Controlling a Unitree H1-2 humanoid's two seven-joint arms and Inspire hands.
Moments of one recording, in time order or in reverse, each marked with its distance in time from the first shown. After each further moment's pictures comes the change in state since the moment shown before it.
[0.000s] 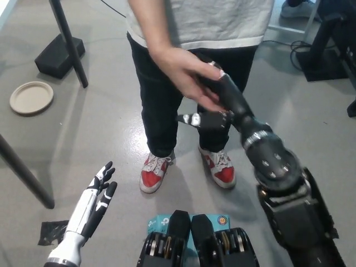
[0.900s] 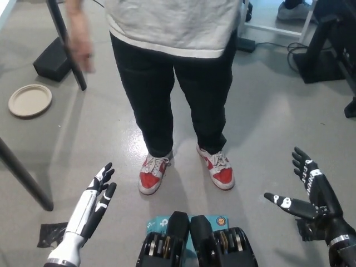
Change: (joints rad) left_arm 0.003 0.002 0.002 0.018 -0.005 -0.019 0.001; right_arm 0.425 -0.109 -0.259 0.113 0.315 -0.301 0.076
